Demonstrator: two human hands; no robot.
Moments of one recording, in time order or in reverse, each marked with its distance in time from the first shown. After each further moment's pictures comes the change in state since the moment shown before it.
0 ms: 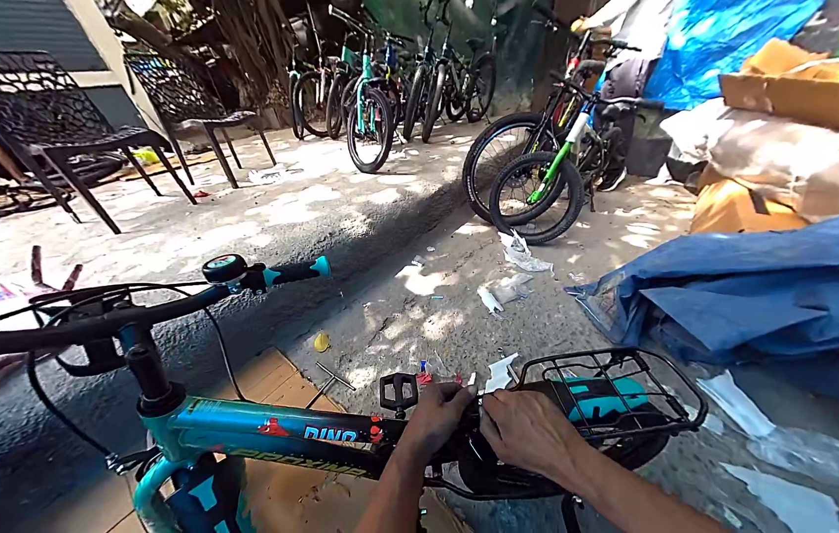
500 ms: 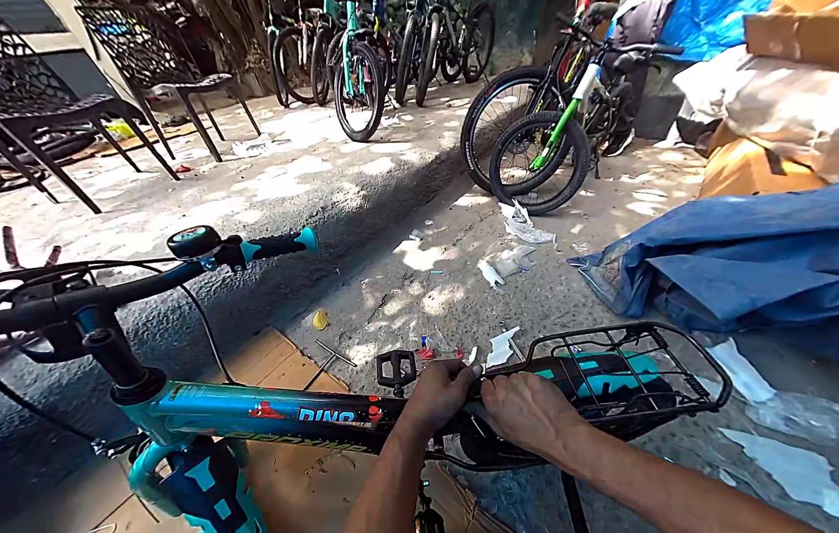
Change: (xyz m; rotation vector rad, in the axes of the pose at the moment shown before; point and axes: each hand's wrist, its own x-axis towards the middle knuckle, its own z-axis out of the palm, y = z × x) left_hand 0.001 0.000 -0.002 0.150 -0.044 -0.023; right_hand 0.005 -0.020 -0.004 -0.153 -0.174 -0.005
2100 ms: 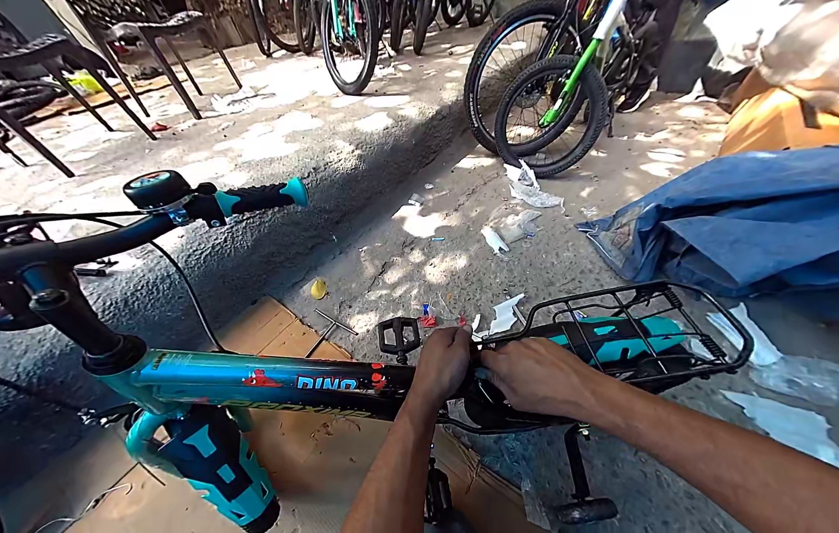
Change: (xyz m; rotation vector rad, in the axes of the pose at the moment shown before) left_hand -0.005 -0.006 0.005 0.057 0.173 -0.096; right_hand 0.014 0.012 -0.002 0.202 -0.157 -0.162
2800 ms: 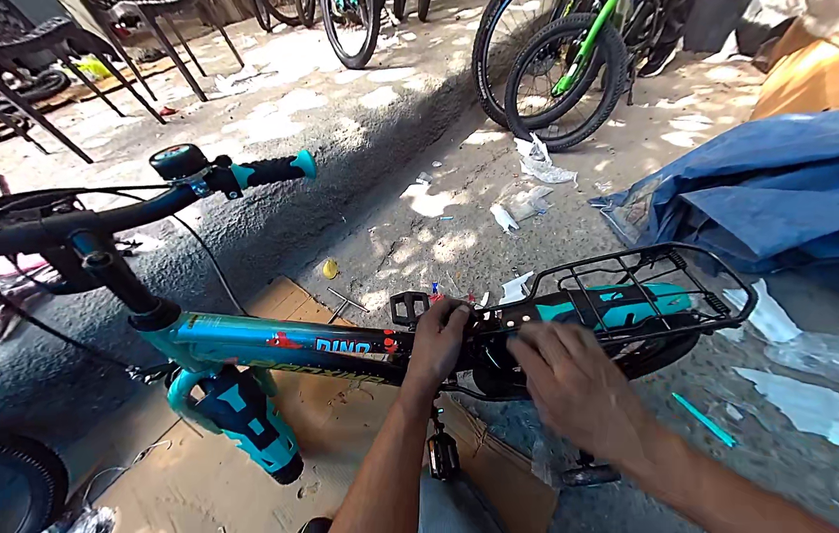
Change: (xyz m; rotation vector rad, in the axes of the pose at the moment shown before) left_hand -0.047 -0.001 -0.009 -0.195 0.125 0.104; right_hand -0.065 -0.028 0.053 -0.085 0.727 -0.020
